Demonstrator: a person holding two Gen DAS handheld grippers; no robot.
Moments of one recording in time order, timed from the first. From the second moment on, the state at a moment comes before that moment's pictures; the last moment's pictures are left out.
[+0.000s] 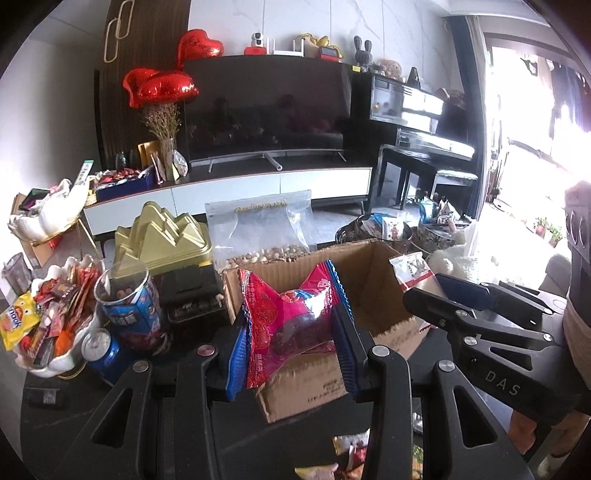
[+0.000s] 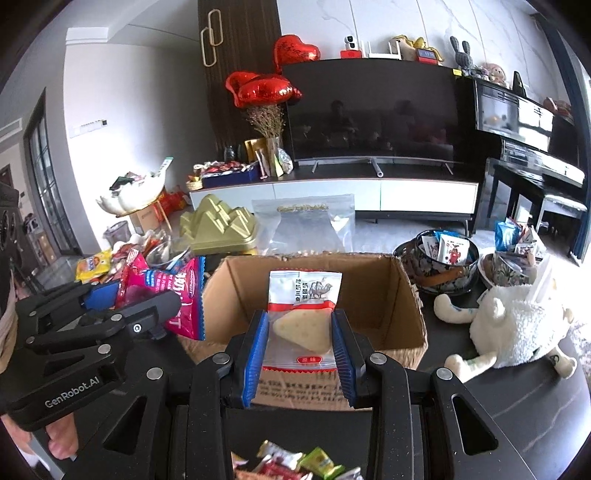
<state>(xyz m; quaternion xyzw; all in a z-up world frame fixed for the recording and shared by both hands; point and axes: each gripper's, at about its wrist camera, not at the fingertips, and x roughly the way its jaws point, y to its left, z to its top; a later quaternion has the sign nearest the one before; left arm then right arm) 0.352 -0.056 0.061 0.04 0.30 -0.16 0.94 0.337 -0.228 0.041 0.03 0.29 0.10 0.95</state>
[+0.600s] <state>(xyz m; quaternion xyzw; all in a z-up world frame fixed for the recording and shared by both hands) 0.334 -0.047 0.060 0.04 0.29 -0.11 0.95 0.327 -0.229 0.033 0.03 0.28 0.08 0.96</state>
